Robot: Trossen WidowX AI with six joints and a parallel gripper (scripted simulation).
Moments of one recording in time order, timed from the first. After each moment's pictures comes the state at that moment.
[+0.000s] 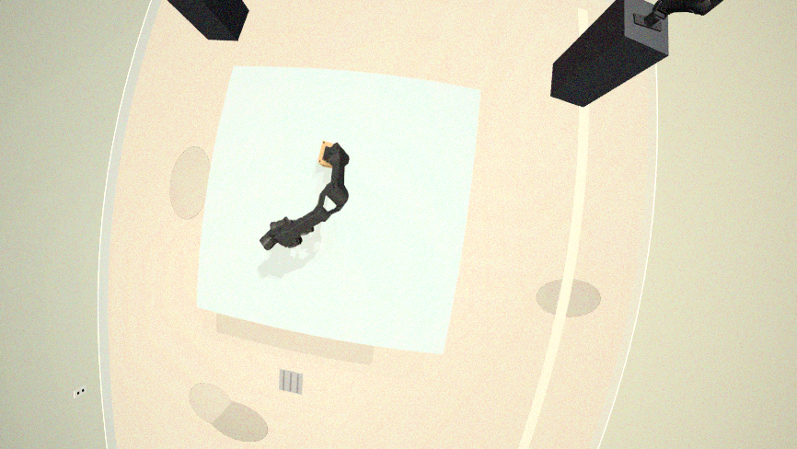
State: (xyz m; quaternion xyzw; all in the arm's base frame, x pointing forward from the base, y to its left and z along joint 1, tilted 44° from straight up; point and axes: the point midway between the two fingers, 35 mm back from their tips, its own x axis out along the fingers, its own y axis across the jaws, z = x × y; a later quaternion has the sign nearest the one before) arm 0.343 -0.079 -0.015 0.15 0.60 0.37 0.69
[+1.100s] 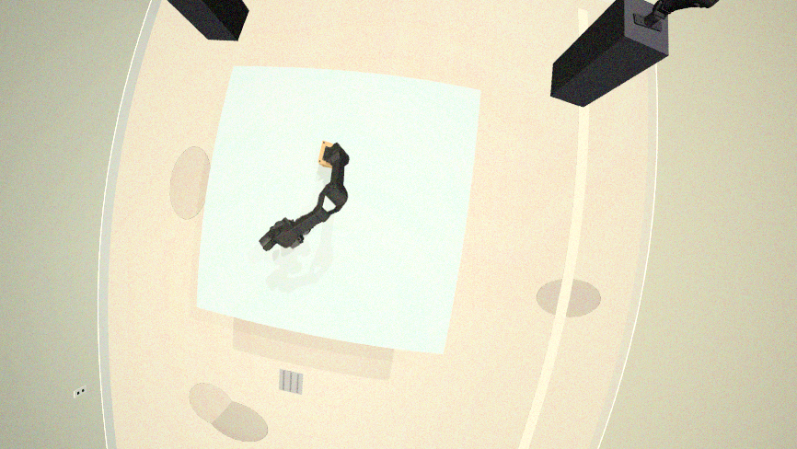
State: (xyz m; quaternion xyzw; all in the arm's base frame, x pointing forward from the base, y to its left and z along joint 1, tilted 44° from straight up) arm 0.346 -0.080 -0.013 0.08 0.57 0.43 0.70
